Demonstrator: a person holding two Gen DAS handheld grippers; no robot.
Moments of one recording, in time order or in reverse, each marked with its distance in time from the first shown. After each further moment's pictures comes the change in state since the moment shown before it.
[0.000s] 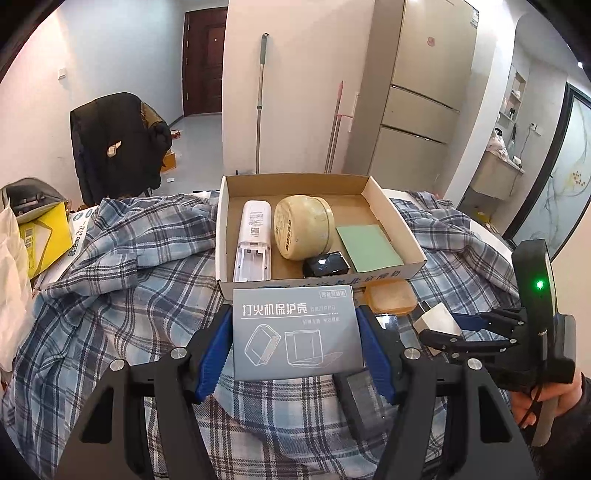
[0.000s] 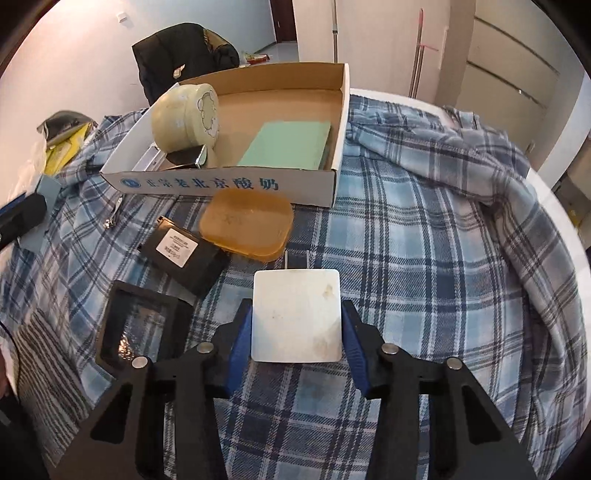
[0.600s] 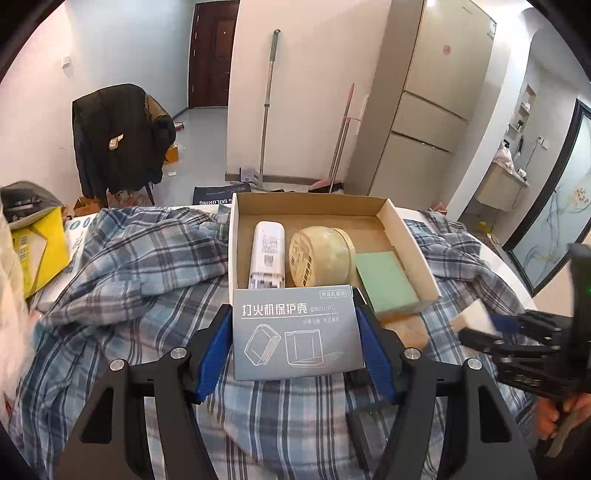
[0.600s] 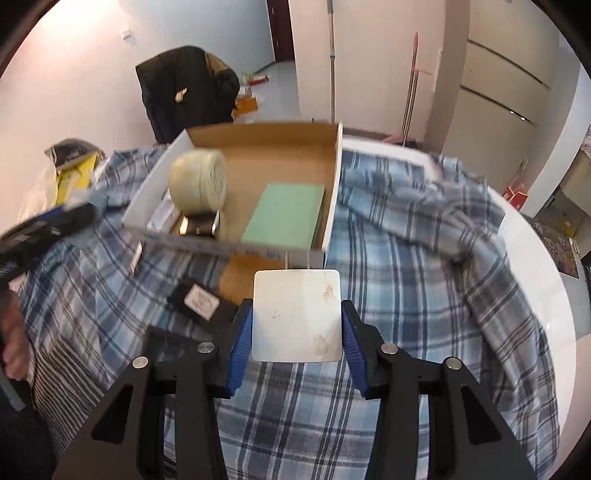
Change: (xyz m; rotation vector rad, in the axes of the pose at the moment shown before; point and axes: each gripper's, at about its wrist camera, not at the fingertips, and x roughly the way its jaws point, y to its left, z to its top) left arm 0.022 0.023 0.043 -0.045 0.018 -0.004; right arm -0.048 -0.002 0.037 0.021 -0.084 0.004
